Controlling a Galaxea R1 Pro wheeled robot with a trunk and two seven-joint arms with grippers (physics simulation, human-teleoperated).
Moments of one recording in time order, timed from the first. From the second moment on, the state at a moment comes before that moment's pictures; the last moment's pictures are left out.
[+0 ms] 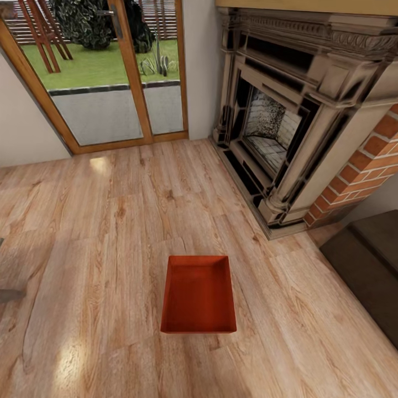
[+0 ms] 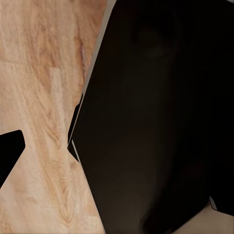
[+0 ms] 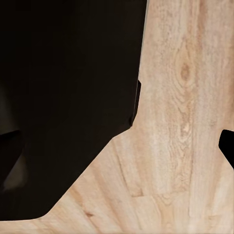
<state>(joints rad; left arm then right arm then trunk) -0.23 0.01 -0.10 -0.02 0.47 -0.07 0.03 -0.16 -0.05 0.01 0.02 0.04 -0.12 0.02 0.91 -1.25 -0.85</state>
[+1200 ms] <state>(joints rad) -0.45 0.02 -0.10 -0.65 0.44 0.36 0.17 -0.64 0.04 0.00 -0.40 0.00 0.18 -0.08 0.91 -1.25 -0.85</state>
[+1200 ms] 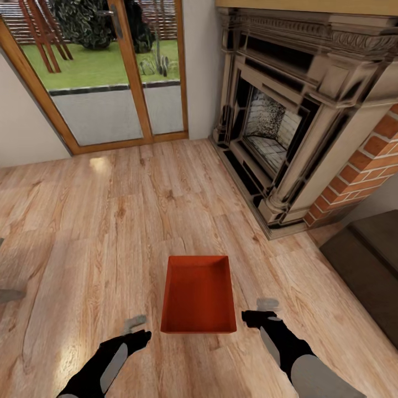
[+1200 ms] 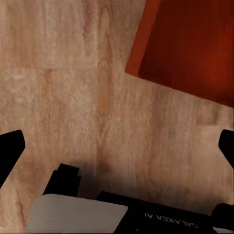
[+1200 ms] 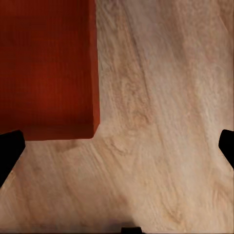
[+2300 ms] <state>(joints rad) -0.66 -0.09 -0.09 -0.57 0.13 0.29 0.19 -0.75 0.11 0.00 -0.31 0.01 0.09 -0.09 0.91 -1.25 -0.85</state>
